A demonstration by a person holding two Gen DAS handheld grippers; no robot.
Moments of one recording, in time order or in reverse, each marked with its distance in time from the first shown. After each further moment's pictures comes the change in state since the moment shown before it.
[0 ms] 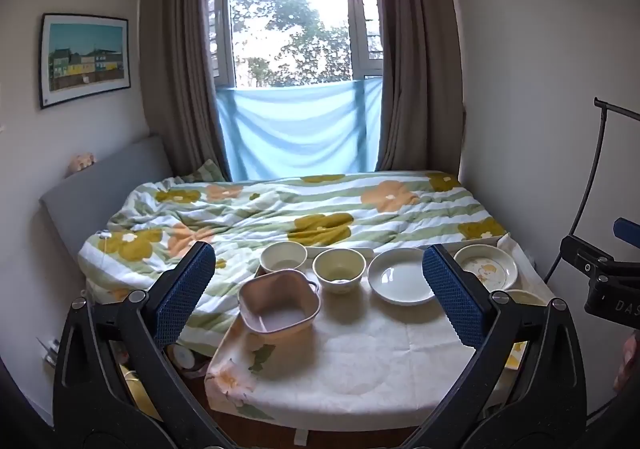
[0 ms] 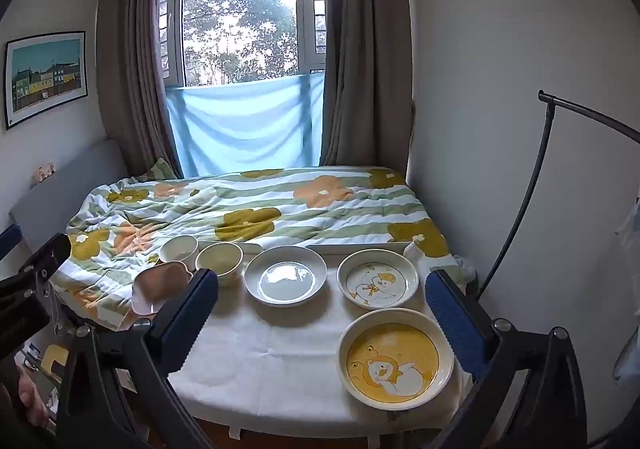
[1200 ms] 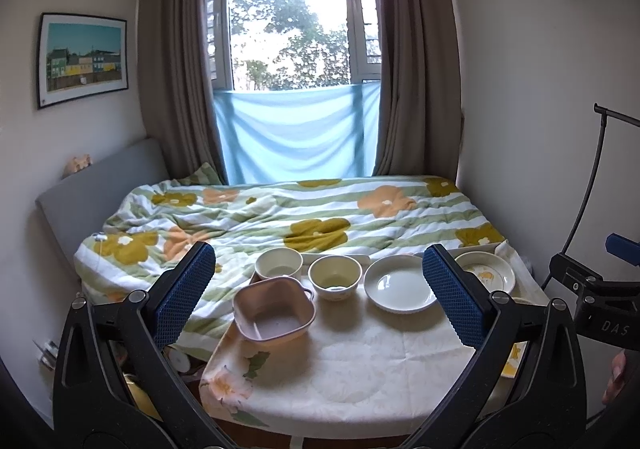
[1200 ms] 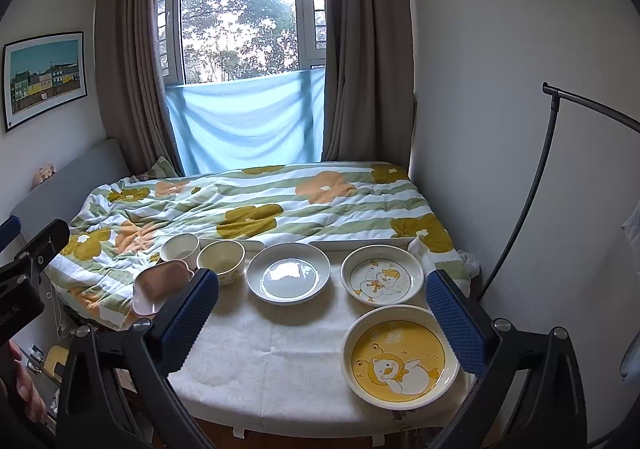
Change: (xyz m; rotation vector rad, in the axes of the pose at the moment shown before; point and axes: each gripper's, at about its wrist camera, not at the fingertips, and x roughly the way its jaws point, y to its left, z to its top) left arm 0.000 0.000 0.005 -0.009 -0.014 -0.018; right arm 0.004 0.000 -0.003 -0.001 0.013 -0.001
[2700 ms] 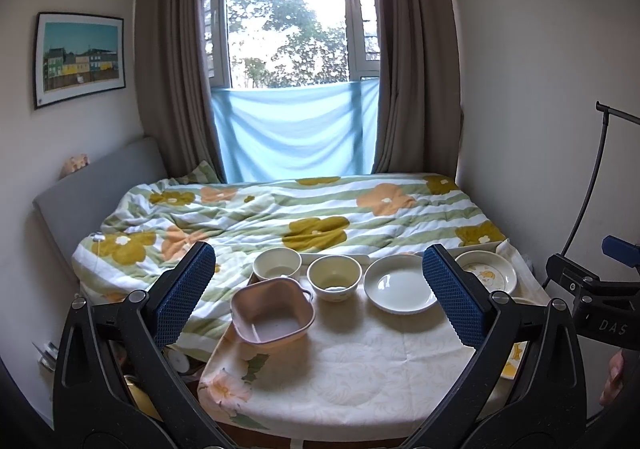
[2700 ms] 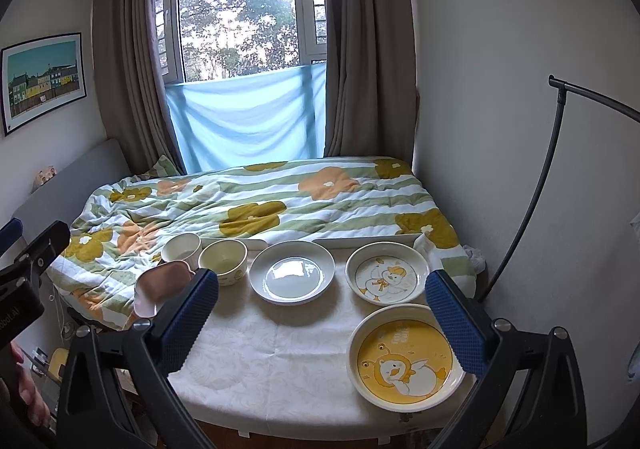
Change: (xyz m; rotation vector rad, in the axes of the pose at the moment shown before) left arm 0.011 0.001 0.000 0.007 0.008 -0.004; right arm 0.009 0.005 -0.005 0.003 0.014 0.005
